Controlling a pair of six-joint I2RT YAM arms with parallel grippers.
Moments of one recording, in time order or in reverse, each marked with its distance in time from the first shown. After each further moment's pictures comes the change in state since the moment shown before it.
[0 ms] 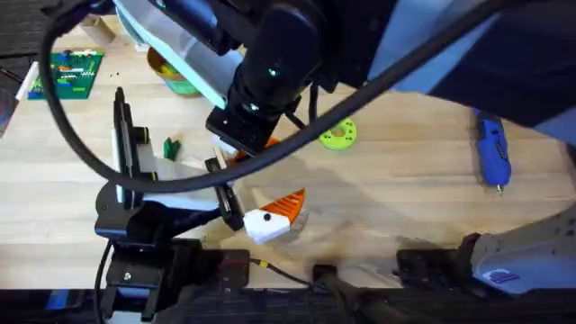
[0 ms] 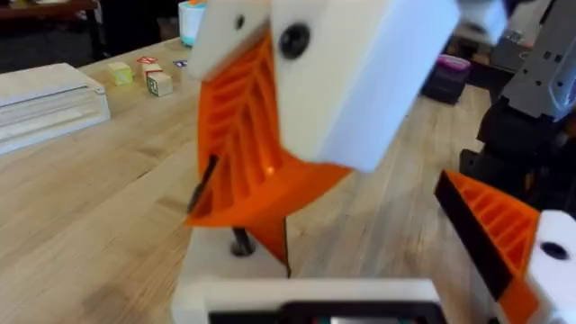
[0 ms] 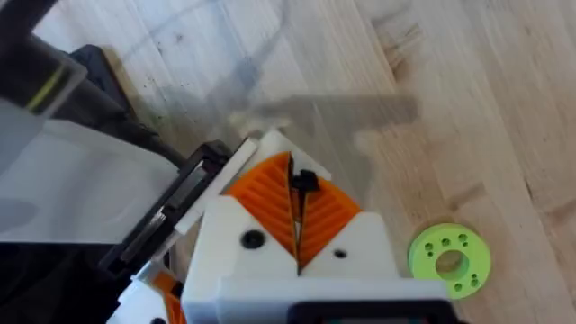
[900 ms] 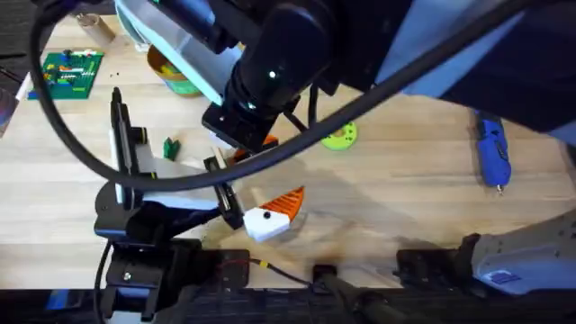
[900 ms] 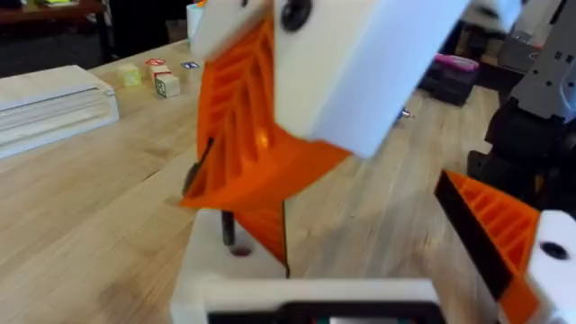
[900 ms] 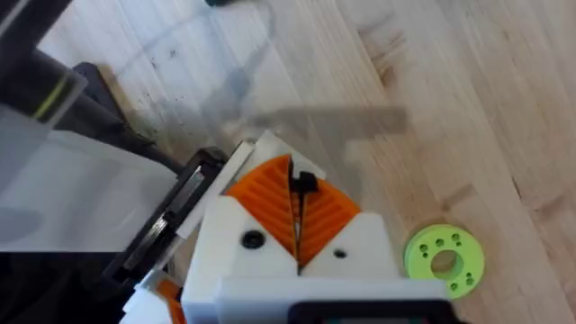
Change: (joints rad) left arm 0.000 0.000 -0.001 0.003 -0.015 0.005; right arm 0.011 -0.015 0.000 0.025 0.046 0.035
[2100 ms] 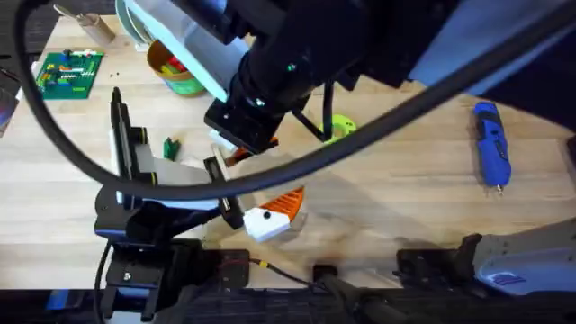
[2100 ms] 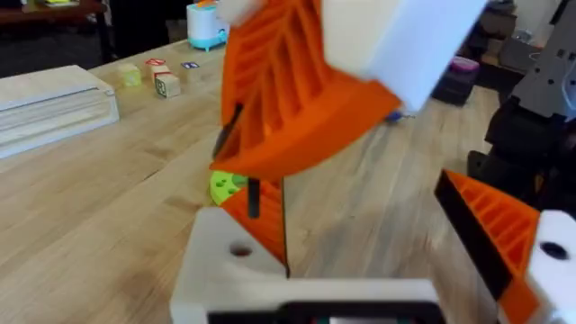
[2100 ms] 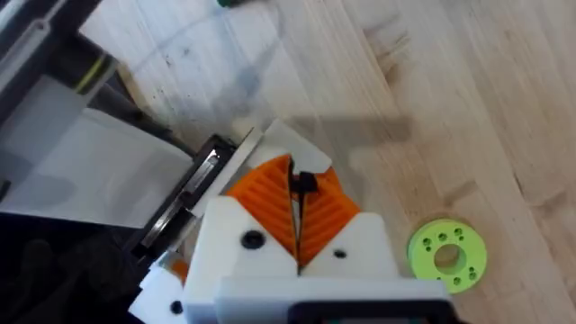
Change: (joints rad) left arm 0.000 0.000 0.000 0.000 0.000 0.000; right arm 0.000 -0.040 0.000 -0.021 -0.024 0.003
